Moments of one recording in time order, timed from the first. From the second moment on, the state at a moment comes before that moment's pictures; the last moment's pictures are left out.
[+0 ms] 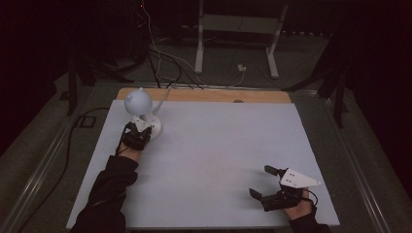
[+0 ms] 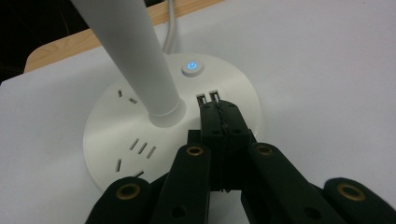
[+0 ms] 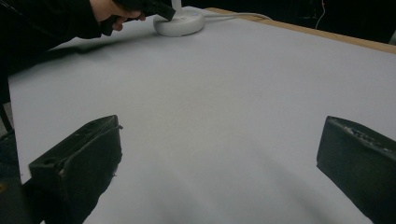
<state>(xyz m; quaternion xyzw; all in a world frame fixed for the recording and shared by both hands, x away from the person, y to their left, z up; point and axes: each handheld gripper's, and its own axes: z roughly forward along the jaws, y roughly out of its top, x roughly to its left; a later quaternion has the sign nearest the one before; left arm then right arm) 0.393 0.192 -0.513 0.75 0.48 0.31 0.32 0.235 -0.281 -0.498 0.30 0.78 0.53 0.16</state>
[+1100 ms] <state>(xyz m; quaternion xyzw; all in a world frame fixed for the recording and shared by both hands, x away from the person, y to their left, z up) 0.378 0.193 -0.486 0.69 0.54 0.29 0.37 0.235 -0.282 -0.498 0.30 0.78 0.53 0.16</state>
